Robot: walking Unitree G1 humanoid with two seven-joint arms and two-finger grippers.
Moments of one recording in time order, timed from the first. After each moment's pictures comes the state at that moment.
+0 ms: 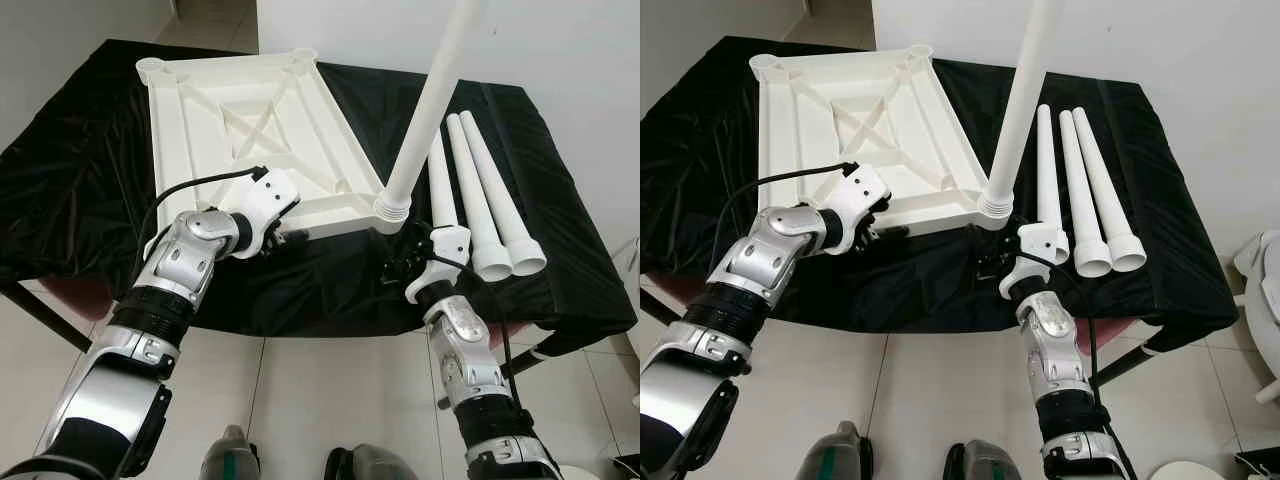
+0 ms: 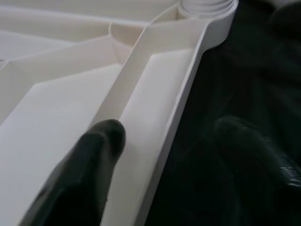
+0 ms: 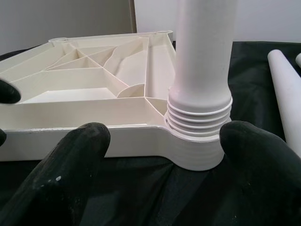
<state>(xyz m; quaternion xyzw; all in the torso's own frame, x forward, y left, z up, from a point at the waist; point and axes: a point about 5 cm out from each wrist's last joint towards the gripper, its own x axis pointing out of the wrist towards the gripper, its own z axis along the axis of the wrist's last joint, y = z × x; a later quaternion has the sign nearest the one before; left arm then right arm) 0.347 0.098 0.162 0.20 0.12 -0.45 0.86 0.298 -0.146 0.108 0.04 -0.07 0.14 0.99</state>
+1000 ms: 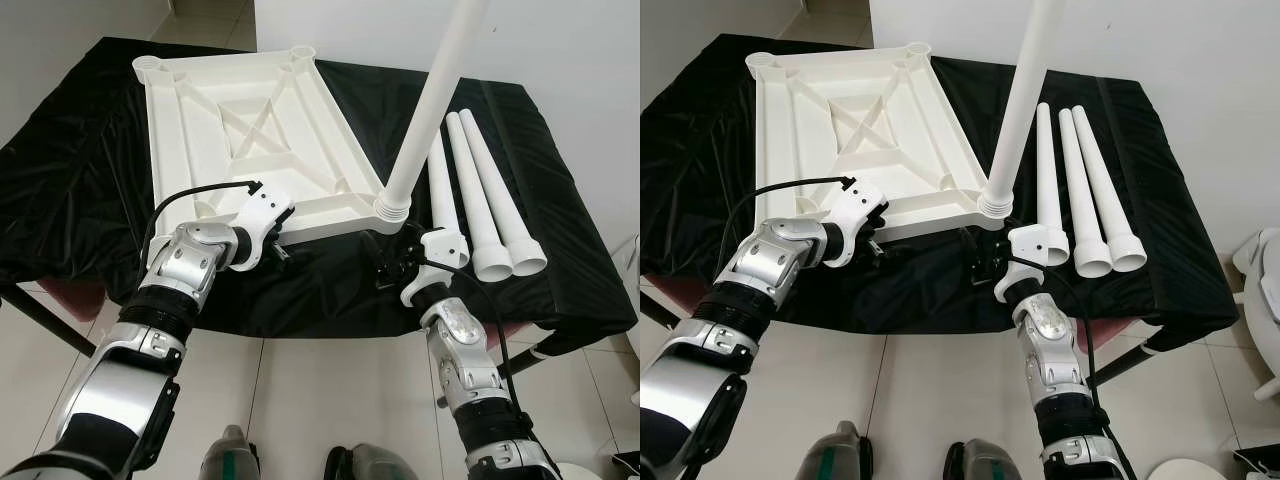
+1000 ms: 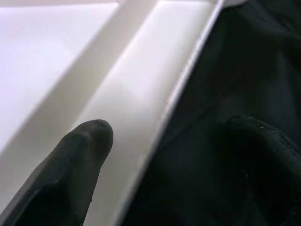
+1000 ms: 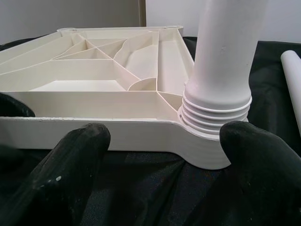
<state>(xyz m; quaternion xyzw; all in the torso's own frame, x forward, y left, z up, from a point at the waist) 0.354 0.109 0.137 0.14 0.20 -0.43 0.87 0.296 -0.139 0.107 0.01 -0.07 0.16 0.98</state>
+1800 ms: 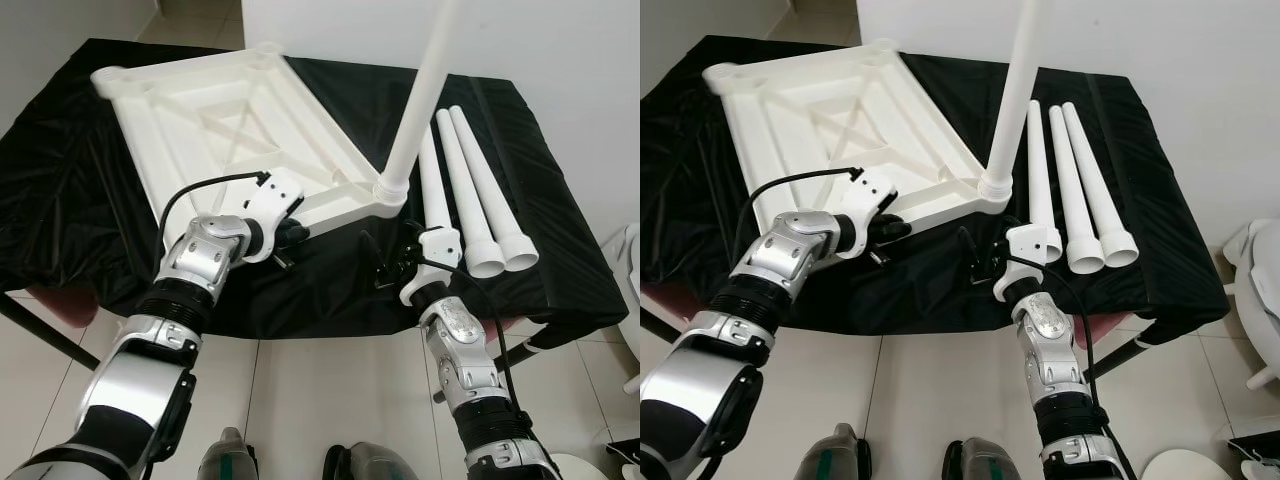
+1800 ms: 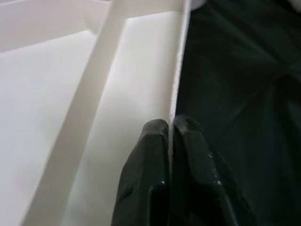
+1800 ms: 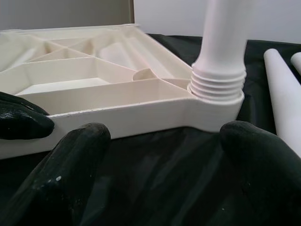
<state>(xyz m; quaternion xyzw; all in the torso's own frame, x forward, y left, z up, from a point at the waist) 0.359 0.087 0.142 0.15 0.18 -0.41 0.88 0.297 -0.138 0.108 0.01 -0.07 0.16 0.98</state>
